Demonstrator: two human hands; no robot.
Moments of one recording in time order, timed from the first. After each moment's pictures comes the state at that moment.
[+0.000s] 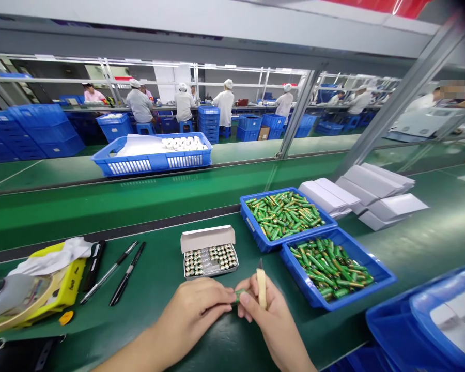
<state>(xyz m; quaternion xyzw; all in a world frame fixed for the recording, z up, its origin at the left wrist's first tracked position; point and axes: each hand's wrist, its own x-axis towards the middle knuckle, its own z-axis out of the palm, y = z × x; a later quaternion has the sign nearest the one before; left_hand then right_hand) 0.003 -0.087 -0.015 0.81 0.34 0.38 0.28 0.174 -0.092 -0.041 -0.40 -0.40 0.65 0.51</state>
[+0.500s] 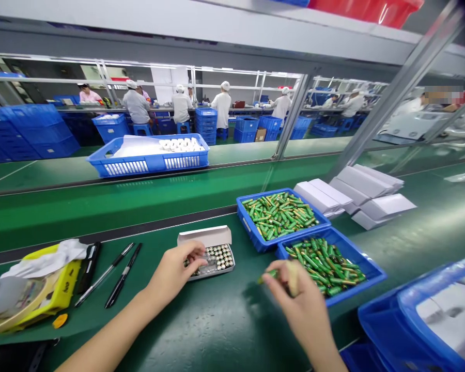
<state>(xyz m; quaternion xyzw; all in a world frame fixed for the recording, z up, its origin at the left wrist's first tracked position) -0.022 -0.042 -0.018 0.73 0.52 0.36 0.27 0.227 -0.078 -0.032 -0.60 -0.60 0.27 0.47</state>
